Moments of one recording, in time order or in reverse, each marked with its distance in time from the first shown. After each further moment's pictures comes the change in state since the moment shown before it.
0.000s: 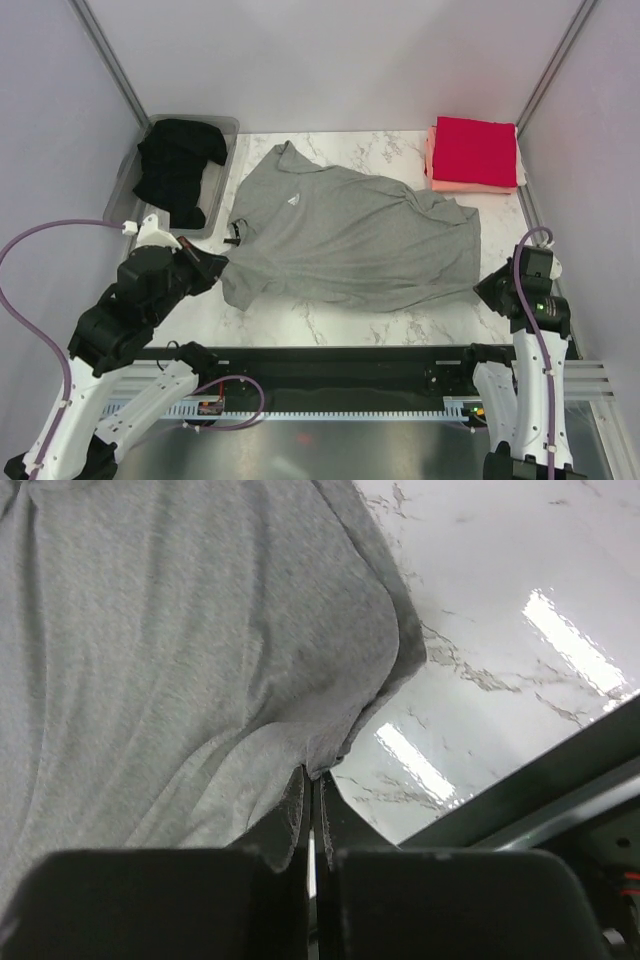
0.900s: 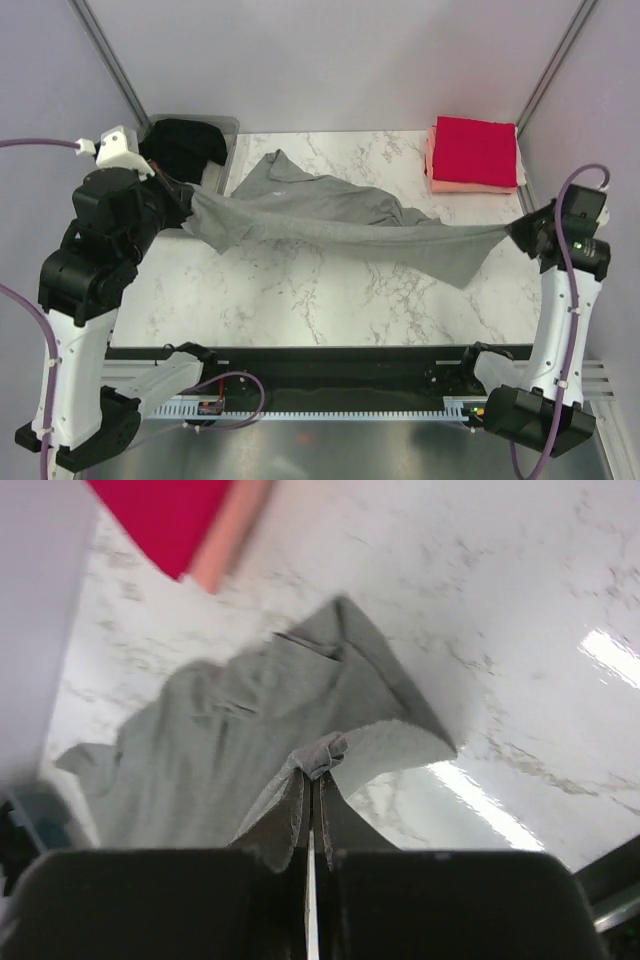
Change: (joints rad) left arm 0.169 0.395 0.595 -0.093 -0.098 0.319; right arm -0.175 0.342 0.375 0.060 -0.050 0.028
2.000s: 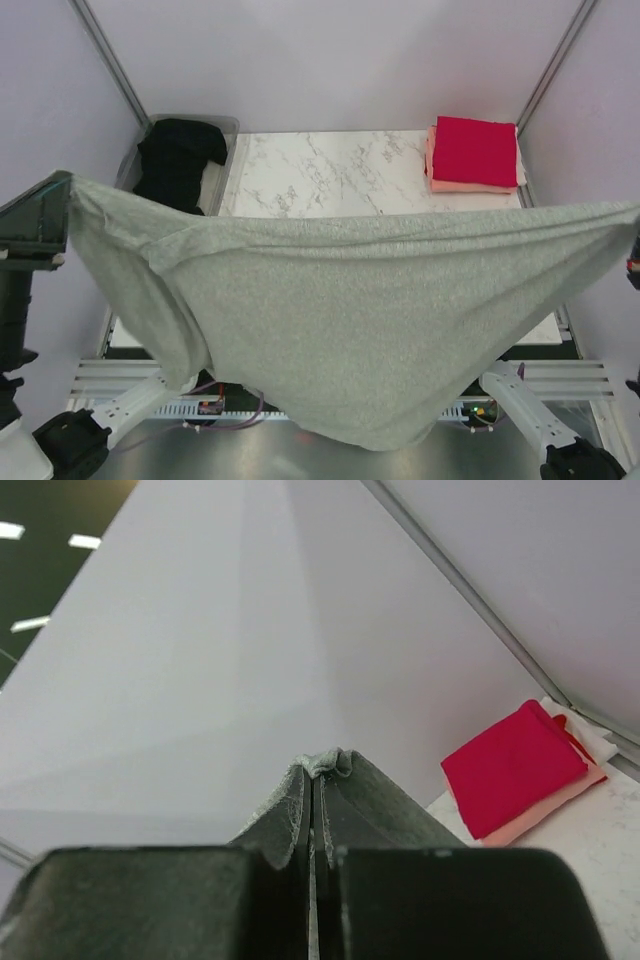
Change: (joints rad) left arm -0.267 -0.283 0.185 0.493 -0.062 0.129; right arm 0.643 -0.329 0.750 0.084 0.689 -0.082
